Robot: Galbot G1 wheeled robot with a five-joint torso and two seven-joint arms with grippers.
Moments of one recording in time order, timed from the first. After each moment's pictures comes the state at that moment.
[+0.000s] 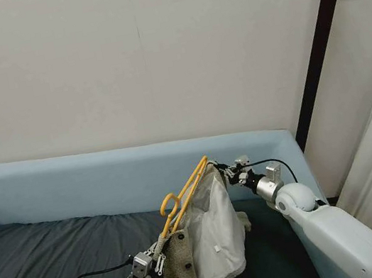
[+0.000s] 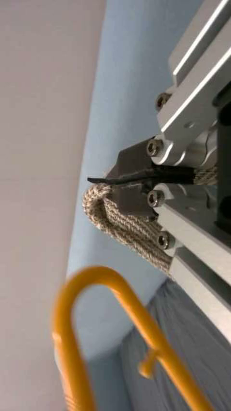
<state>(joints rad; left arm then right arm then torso) 1.34 -0.80 -0.18 -1.90 -0.41 -0.21 0.02 -0.53 1.08 -0.02 1.41 0.72 -0.11 -0.23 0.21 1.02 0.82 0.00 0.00</state>
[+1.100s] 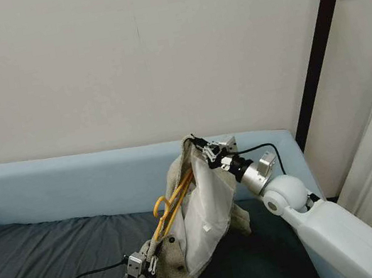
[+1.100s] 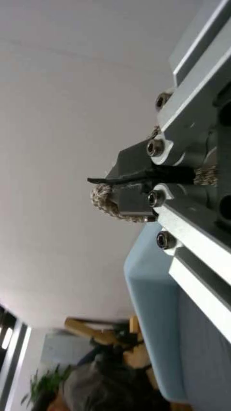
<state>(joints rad) 1.31 -0.84 -0.17 -1.81 -0.46 -0.12 0.02 -0.54 1.08 -0.12 1.69 0.64 0.13 -0.27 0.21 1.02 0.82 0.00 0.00</state>
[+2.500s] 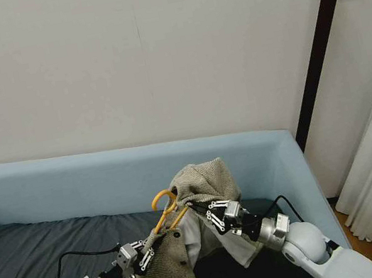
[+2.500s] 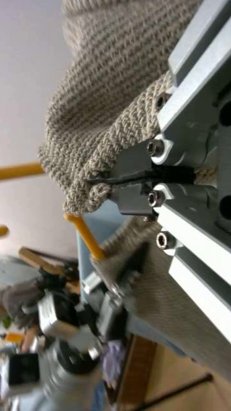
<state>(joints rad) 1.25 -0.67 -0.29 -1.77 -0.51 -0.33 0.43 -0.85 0.99 -0.02 1.69 0.43 0.33 -0.65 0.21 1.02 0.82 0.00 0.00</state>
